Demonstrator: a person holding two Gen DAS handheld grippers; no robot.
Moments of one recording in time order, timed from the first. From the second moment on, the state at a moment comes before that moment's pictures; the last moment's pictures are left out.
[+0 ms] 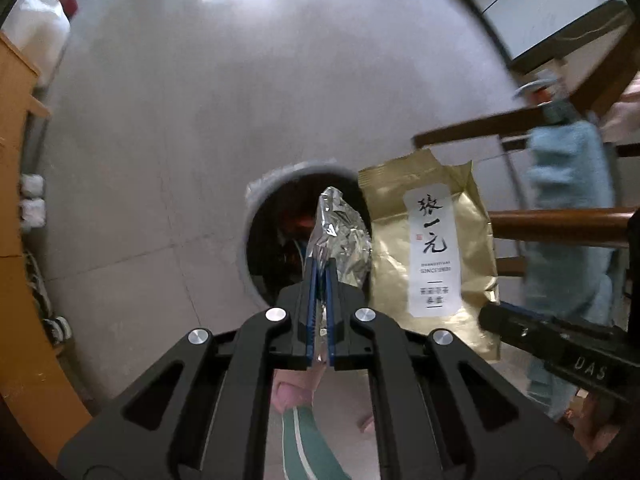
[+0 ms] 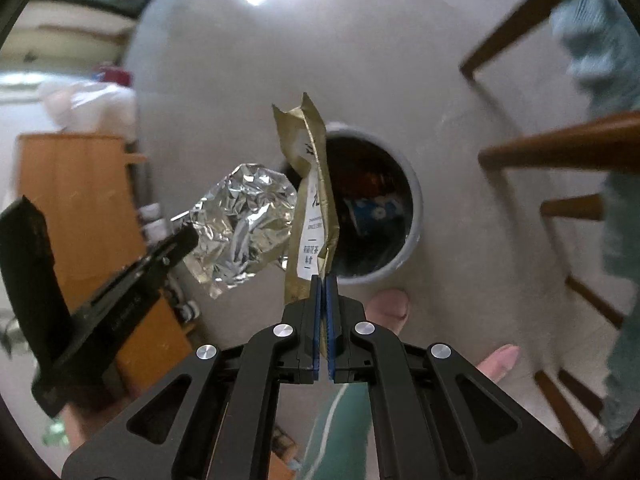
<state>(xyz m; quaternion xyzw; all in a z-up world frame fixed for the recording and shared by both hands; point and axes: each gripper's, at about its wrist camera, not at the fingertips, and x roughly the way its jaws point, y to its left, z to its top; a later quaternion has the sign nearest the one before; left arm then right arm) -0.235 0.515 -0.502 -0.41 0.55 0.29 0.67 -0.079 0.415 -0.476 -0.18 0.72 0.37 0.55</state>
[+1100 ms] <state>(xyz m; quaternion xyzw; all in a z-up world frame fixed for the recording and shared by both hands) -0.110 0.362 -0.120 -0.31 0.46 0.12 0.82 0.029 0.099 -0.043 -0.05 0.46 0.35 0.82</state>
